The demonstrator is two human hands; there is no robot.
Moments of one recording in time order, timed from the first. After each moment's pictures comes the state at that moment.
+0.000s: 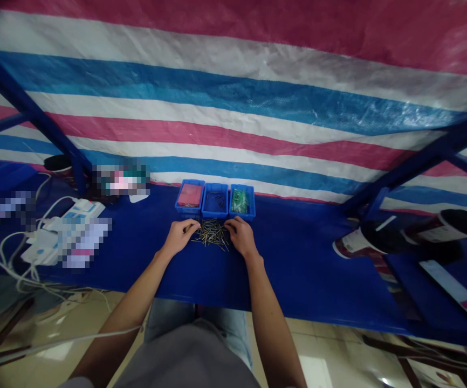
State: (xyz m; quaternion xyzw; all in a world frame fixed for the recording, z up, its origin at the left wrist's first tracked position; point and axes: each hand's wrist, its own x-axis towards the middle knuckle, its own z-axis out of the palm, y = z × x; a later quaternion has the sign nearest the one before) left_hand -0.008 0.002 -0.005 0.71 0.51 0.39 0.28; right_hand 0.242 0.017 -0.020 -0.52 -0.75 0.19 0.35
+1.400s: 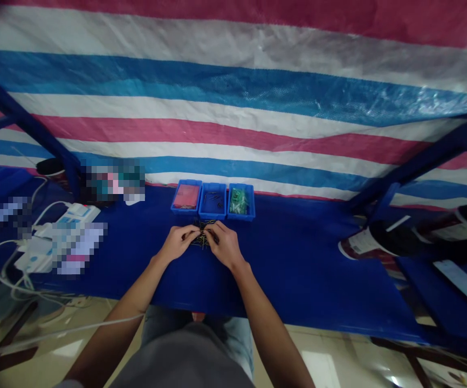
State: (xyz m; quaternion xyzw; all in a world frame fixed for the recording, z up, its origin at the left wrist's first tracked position) left_hand -0.006 -0.002 -0.005 0.76 0.48 0.33 0.27; right_hand 0.196 -0.012 0.008 -0.46 -0.76 0.24 0.39
